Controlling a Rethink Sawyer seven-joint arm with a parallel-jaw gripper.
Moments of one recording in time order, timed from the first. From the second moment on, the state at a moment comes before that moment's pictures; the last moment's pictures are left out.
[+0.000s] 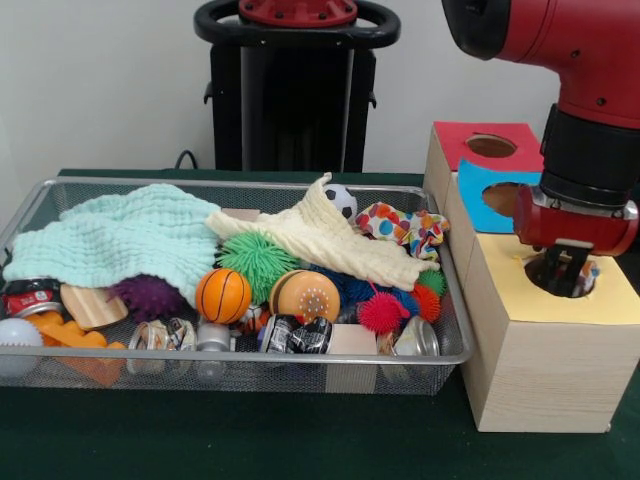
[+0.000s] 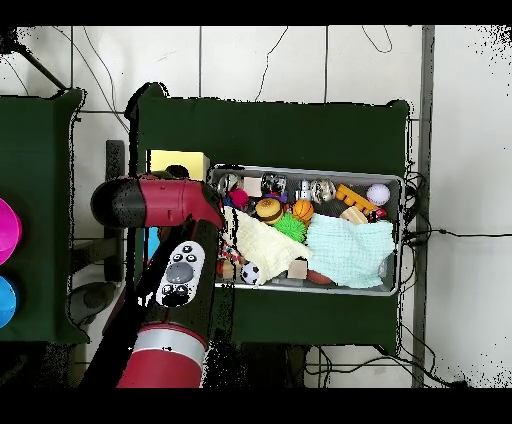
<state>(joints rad) 0.26 -0.36 -0.27 1.32 0.23 0.46 1.83</state>
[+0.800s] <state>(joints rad) 0.25 -0.43 -0.25 1.34 0.23 0.46 1.83</state>
